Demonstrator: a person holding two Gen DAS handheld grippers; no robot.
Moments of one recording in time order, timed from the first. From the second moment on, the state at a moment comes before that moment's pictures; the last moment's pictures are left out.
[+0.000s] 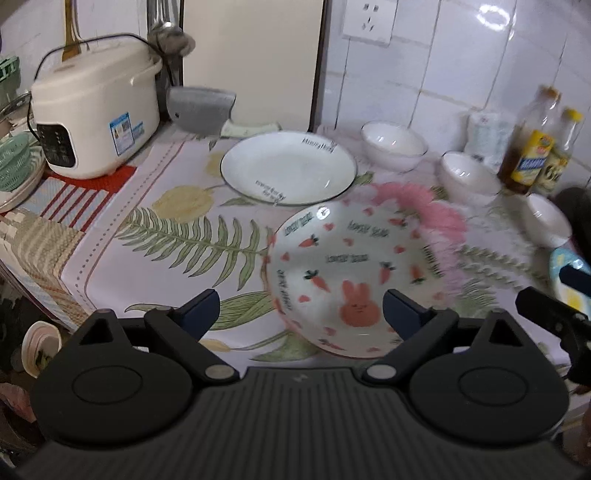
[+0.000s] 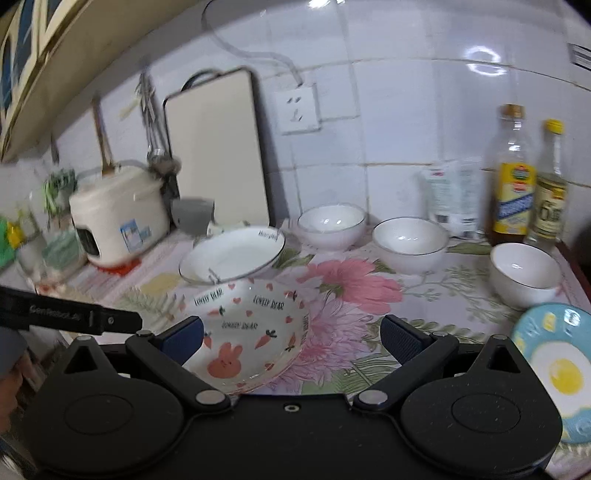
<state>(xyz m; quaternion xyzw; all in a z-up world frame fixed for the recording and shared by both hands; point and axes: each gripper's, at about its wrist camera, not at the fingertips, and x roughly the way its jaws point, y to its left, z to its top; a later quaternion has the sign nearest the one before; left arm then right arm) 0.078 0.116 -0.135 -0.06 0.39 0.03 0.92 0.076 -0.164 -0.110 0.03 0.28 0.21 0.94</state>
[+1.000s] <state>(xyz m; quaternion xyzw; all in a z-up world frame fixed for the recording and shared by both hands) 0.141 0.133 -0.220 -0.09 0.44 0.01 0.89 0.159 -0.125 -0.208 0.08 0.39 0.21 0.89</state>
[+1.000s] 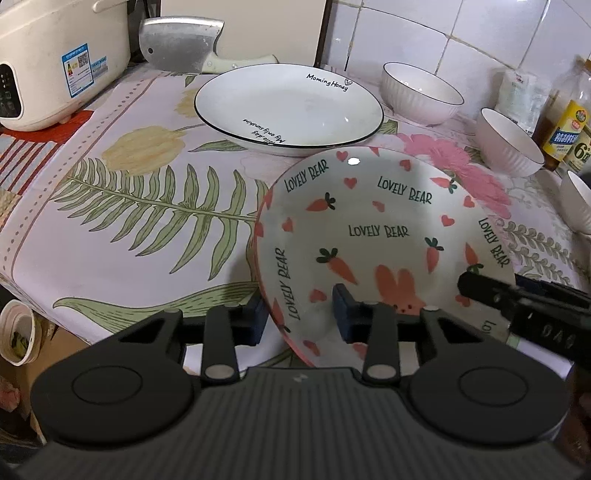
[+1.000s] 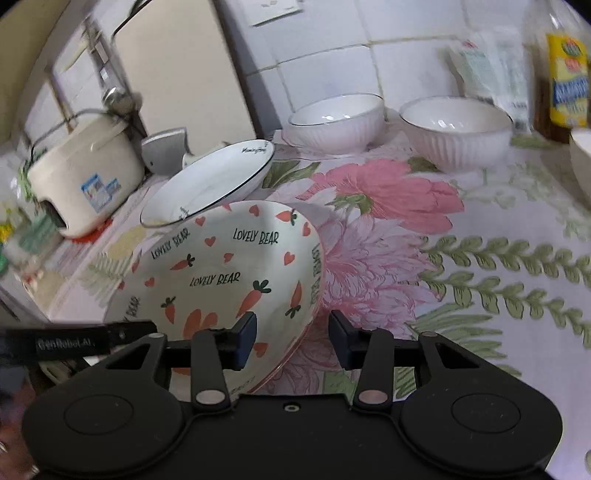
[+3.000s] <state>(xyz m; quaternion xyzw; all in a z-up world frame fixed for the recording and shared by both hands) 0.165 0.008 -0.203 -0.02 0.44 -0.10 0.89 0.140 -0.241 -0.193 0.07 0.36 0.14 0.92</state>
